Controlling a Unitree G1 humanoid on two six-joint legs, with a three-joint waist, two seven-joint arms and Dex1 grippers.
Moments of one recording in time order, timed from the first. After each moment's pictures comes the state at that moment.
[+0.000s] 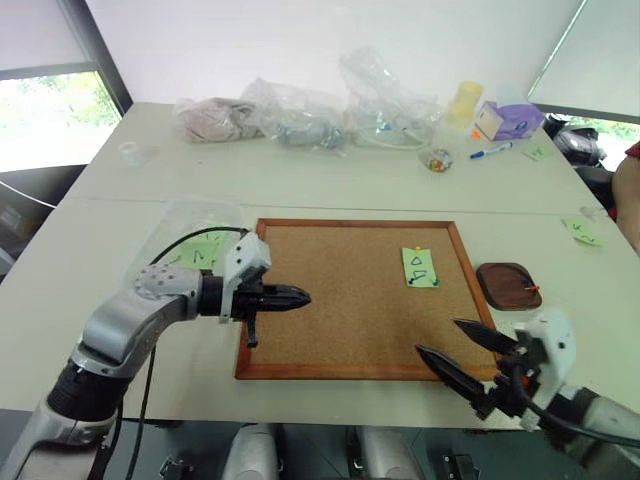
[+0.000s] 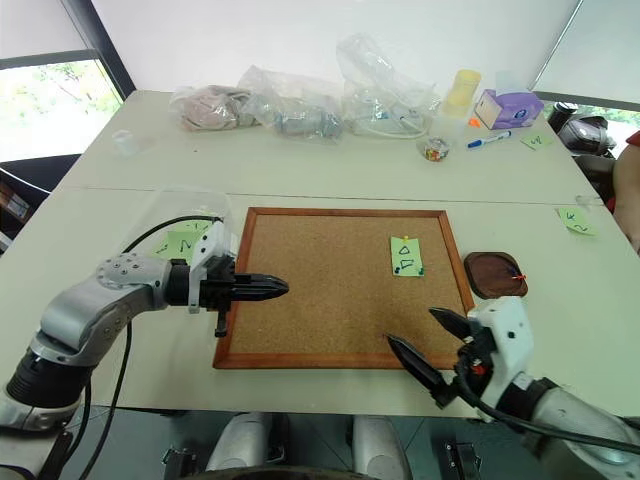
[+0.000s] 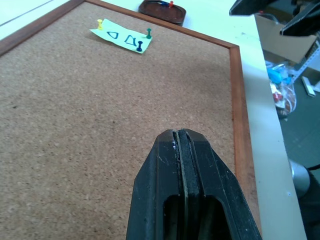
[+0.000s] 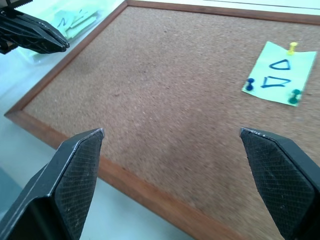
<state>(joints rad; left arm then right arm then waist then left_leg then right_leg) -0.35 0.70 -0.14 -0.34 -0.56 0.68 -1.04 0.63 -0.73 -0.55 -0.97 1.03 0.71 0.38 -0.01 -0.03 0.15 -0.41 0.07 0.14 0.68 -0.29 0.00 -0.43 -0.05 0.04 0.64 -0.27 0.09</state>
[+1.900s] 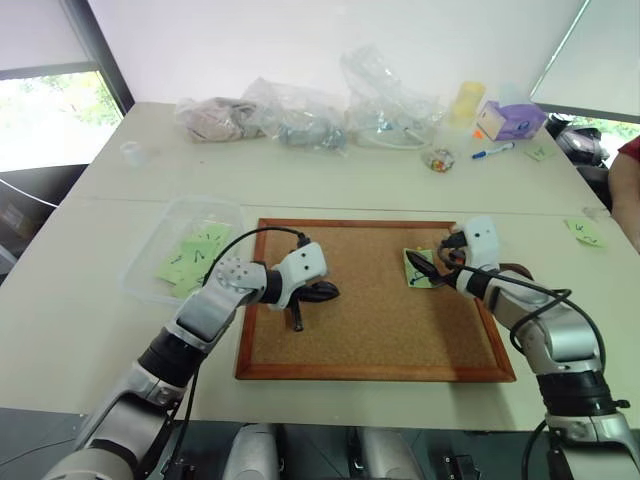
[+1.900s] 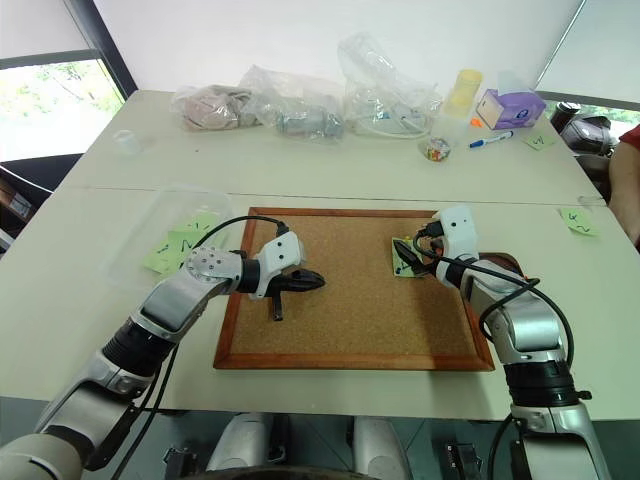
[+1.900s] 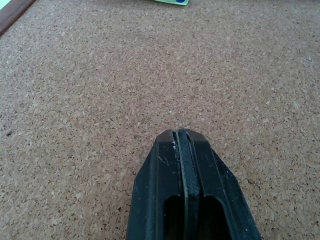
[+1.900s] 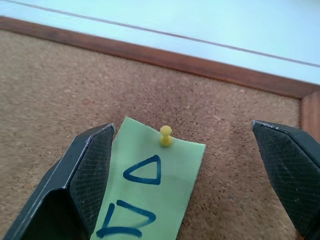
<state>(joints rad) -0.54 0.45 -0.42 -0.02 -0.12 0.49 -0.94 -0.32 -0.57 -0.05 -0.02 0.41 0.62 0.37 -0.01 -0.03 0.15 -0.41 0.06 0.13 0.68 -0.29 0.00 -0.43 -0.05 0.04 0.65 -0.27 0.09</state>
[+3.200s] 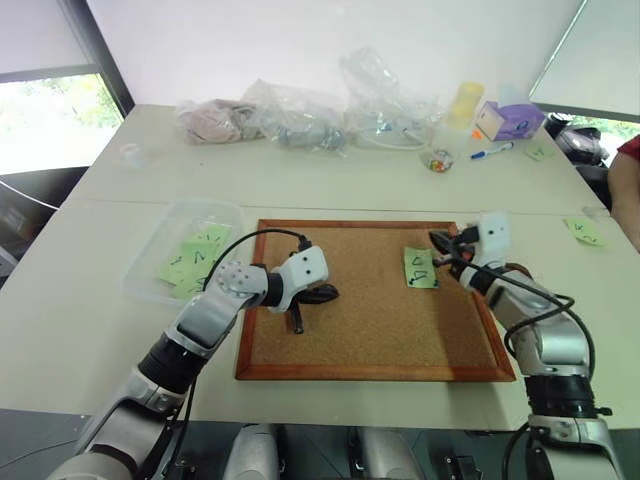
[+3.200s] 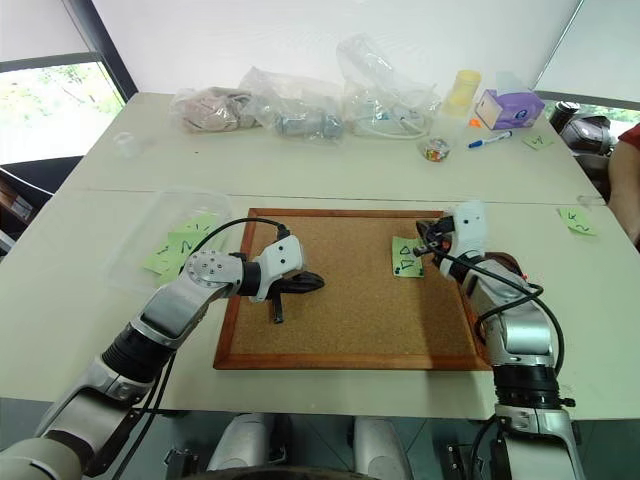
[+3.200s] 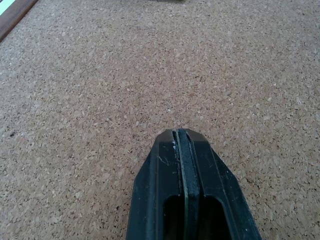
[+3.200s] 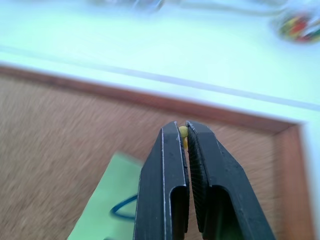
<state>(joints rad) -0.52 0.45 -0.43 -0.05 -0.07 0.49 -0.93 -0.30 -0.46 -0.19 0.00 0.36 0.44 0.42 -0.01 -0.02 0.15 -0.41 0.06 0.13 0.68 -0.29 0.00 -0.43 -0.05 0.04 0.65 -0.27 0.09</state>
